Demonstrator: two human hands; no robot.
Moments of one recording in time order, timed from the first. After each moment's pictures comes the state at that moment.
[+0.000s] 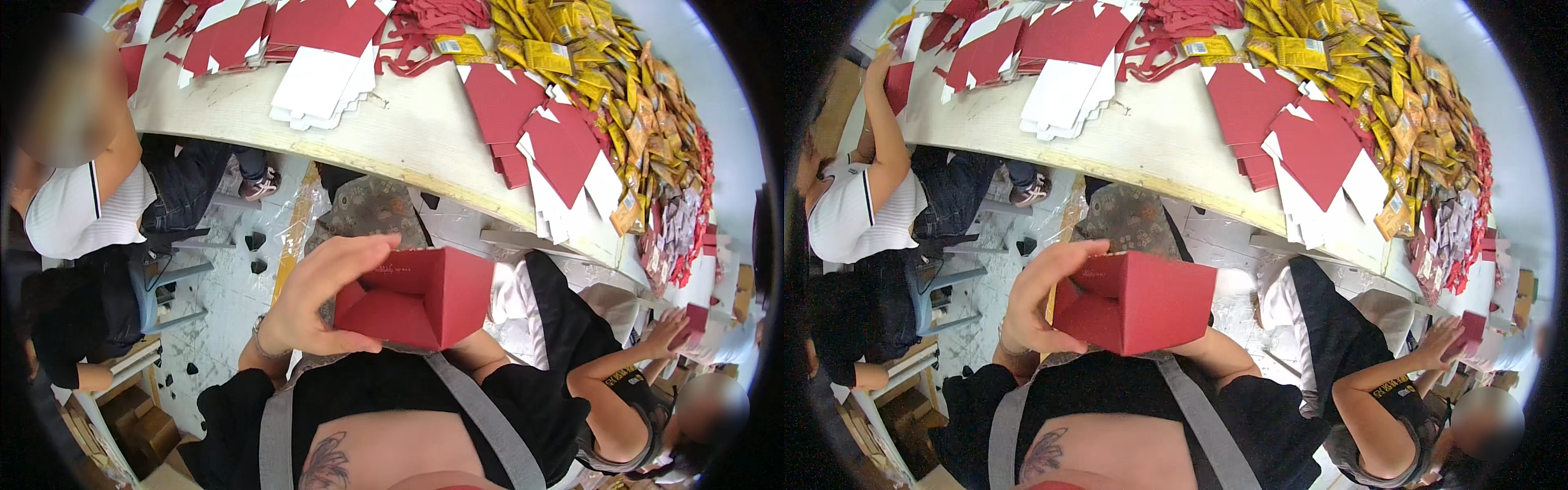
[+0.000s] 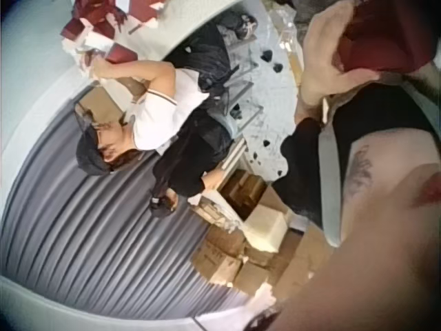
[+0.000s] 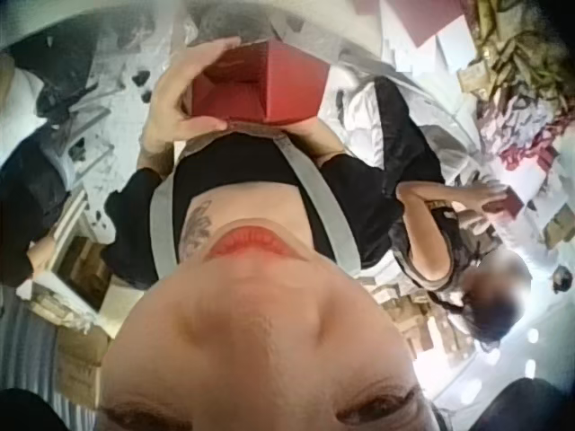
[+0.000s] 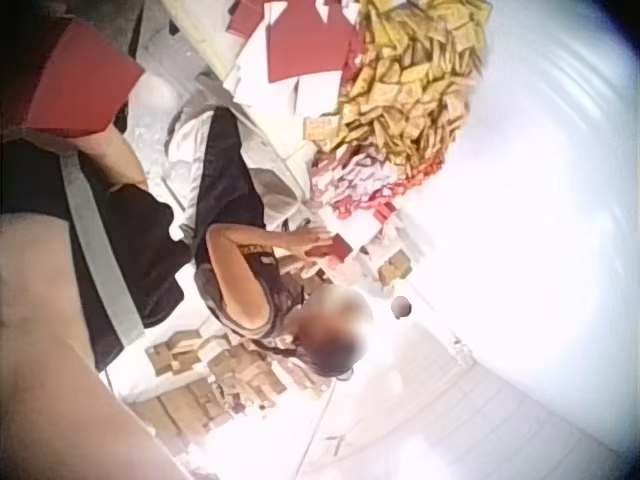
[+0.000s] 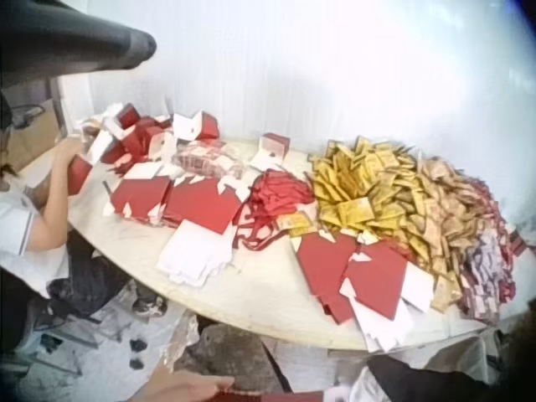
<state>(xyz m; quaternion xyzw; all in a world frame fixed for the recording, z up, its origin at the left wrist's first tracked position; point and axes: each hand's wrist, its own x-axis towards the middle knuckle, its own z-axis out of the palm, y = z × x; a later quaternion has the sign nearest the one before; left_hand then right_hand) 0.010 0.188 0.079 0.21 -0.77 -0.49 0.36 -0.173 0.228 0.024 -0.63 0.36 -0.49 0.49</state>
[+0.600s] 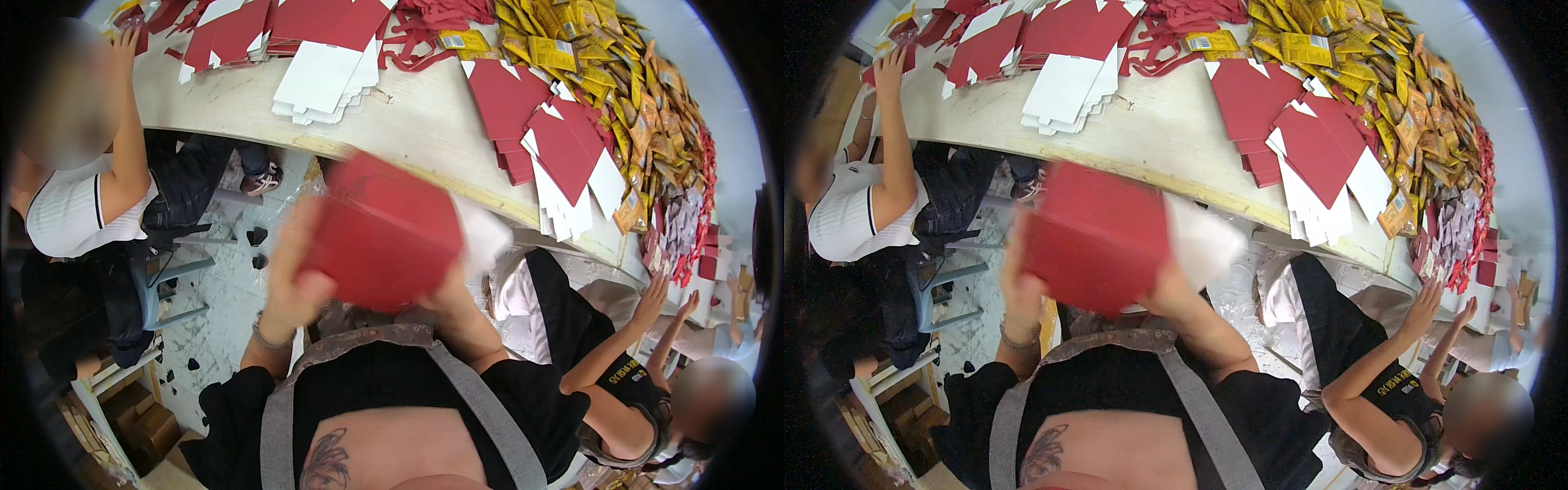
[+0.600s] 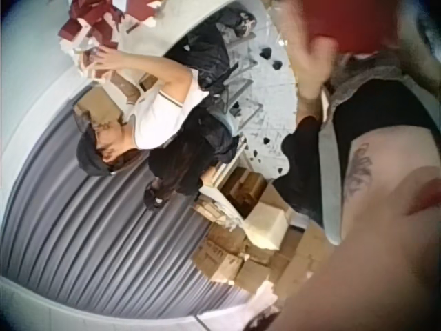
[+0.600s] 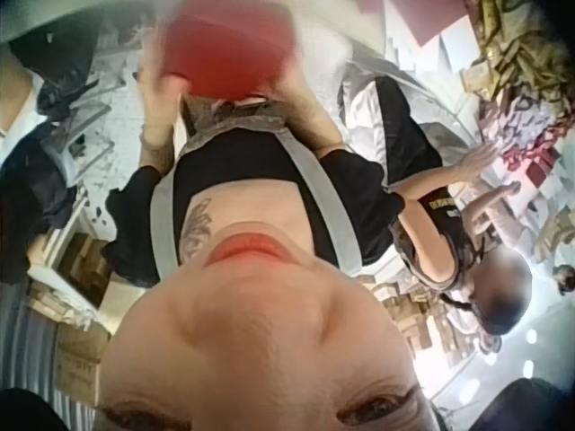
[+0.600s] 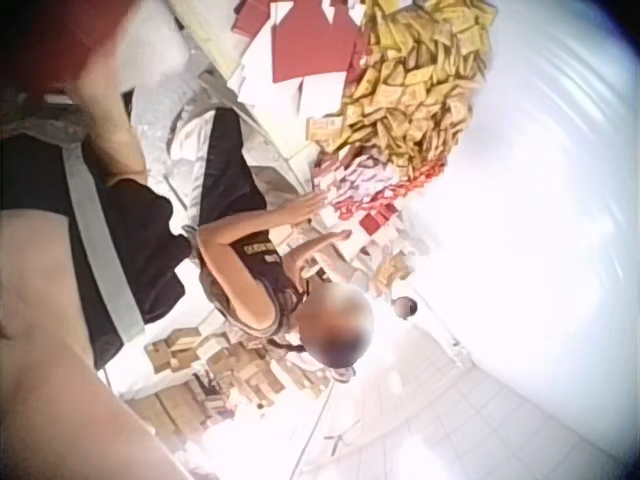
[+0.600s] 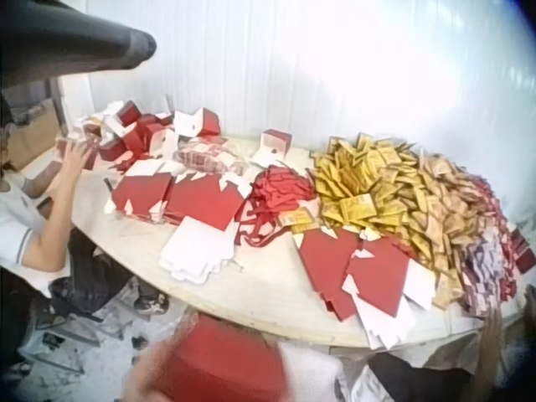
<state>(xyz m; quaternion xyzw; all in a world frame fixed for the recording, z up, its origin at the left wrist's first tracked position) 0.022 0.198 0.036 0.38 -0.67 -0.45 0.45 -0.182 0.210 0.036 -0.37 0.22 -0.53 0.73</state>
